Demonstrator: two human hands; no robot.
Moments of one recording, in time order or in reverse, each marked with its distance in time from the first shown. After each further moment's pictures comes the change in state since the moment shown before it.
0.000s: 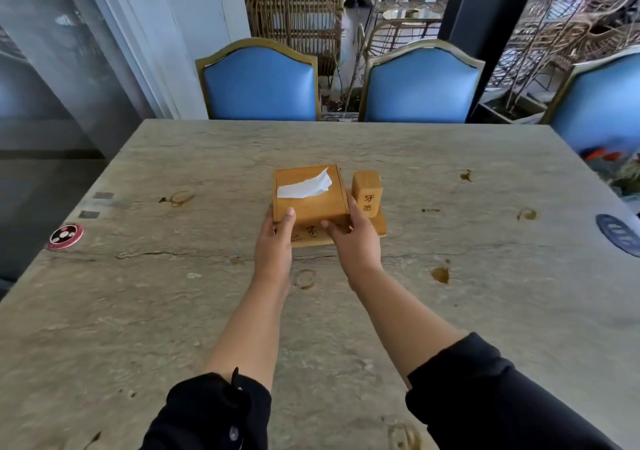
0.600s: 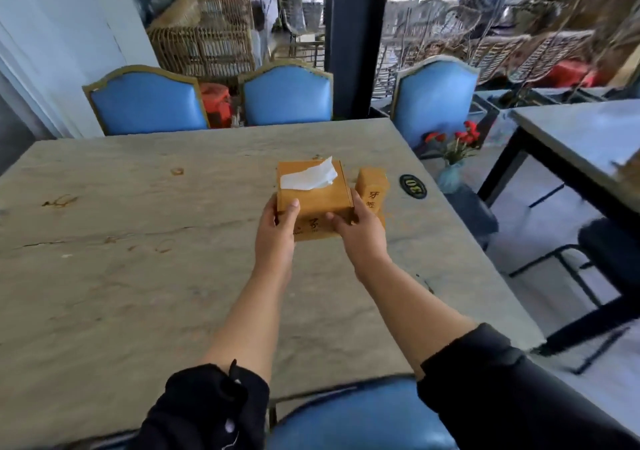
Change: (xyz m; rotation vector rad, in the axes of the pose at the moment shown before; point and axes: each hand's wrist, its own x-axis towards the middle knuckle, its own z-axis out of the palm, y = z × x) left_hand -0.258 -0.012 0.227 -0.072 -0.196 0.088; right_hand -0.148 0.049 -0.339 0.134 0.136 0.018
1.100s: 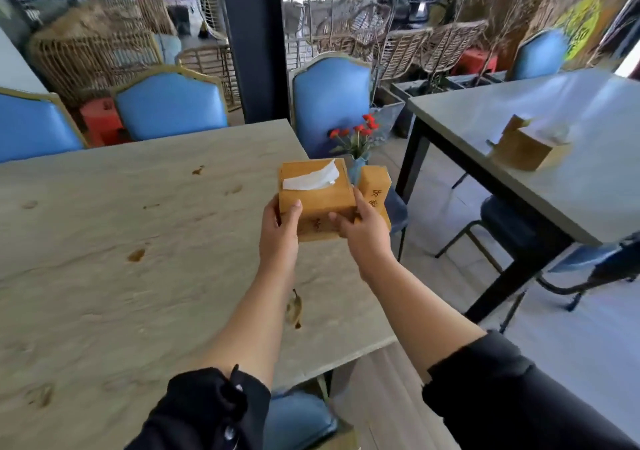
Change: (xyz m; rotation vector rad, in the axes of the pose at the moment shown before) left_hand -0.054 -0.070 0.263 0.012 -0.131 -0.047; right_hand 0.038 0.059 -0.262 -0.016 0.161 0.017
